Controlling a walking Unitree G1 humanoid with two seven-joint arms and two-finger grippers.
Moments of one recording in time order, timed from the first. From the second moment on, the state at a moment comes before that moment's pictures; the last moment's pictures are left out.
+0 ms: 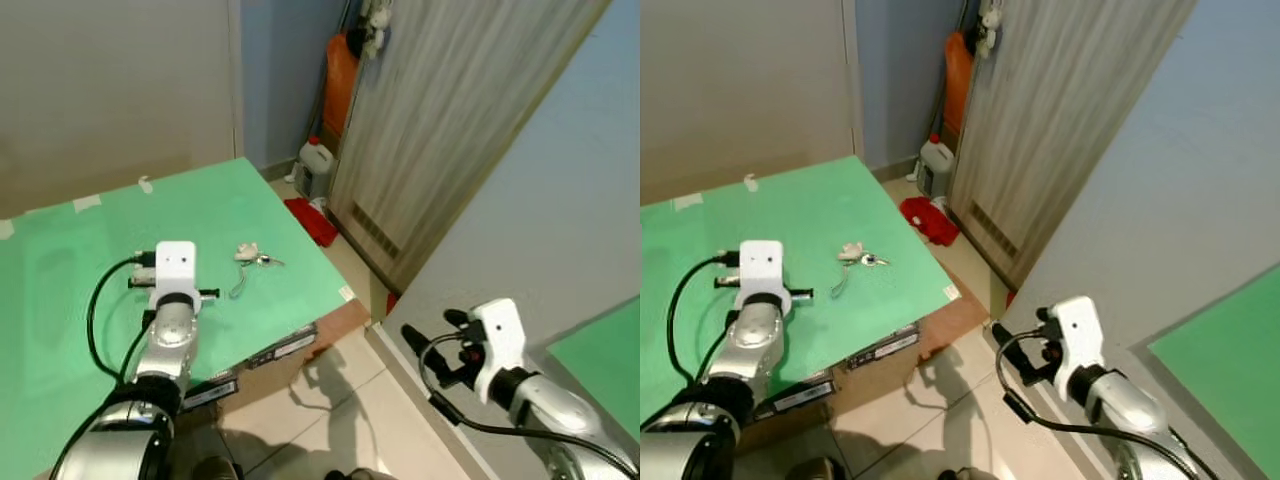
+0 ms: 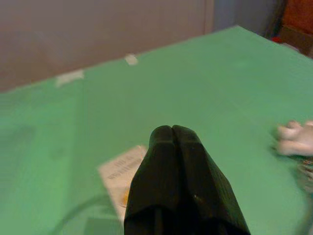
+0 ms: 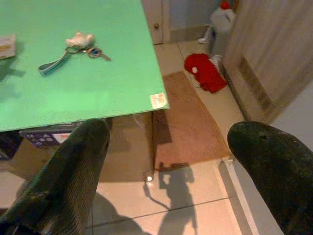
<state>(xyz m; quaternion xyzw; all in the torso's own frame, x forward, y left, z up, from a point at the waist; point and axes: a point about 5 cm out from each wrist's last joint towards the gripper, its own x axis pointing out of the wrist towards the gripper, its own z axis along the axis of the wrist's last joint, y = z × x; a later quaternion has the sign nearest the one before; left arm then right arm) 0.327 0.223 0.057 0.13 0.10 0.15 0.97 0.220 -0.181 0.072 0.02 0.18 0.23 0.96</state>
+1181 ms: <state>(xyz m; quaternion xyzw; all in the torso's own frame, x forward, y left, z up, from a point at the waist) 0.303 0.227 0.025 0.18 0.18 0.20 0.95 0.171 -0.218 0.073 -0.02 0.23 0.21 0.95</state>
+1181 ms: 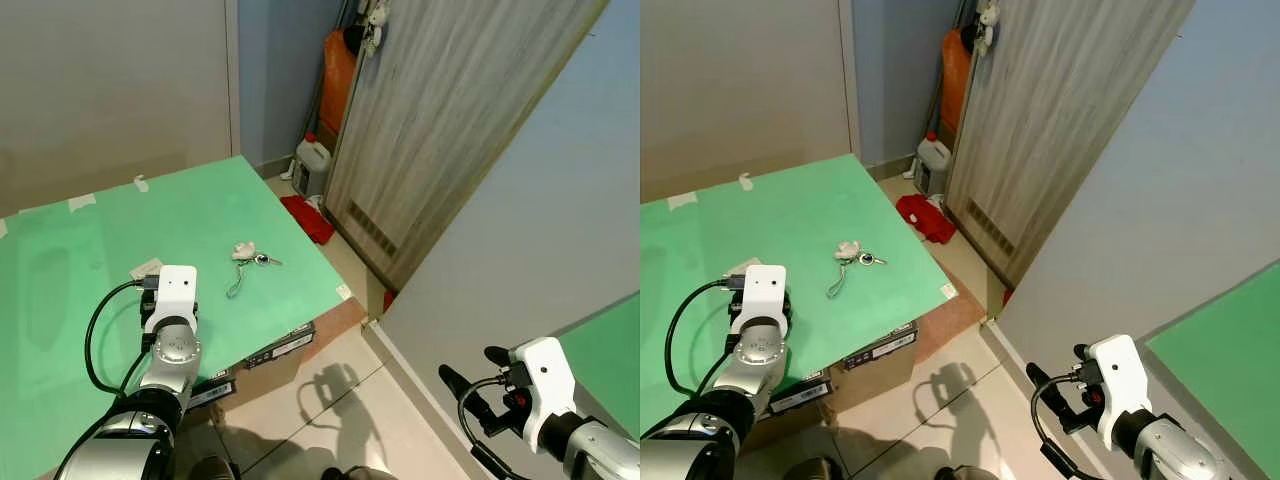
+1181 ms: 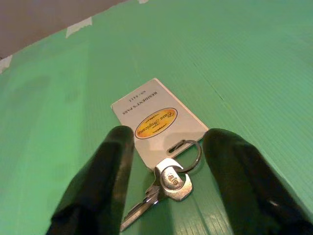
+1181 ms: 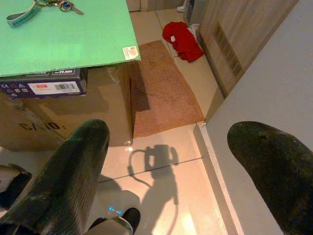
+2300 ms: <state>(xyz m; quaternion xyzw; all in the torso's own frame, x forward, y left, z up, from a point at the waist) 0.295 0.241 0.017 0.20 0.22 0.21 0.93 0.152 -0.210 0.085 0.03 0.28 0.30 0.91</state>
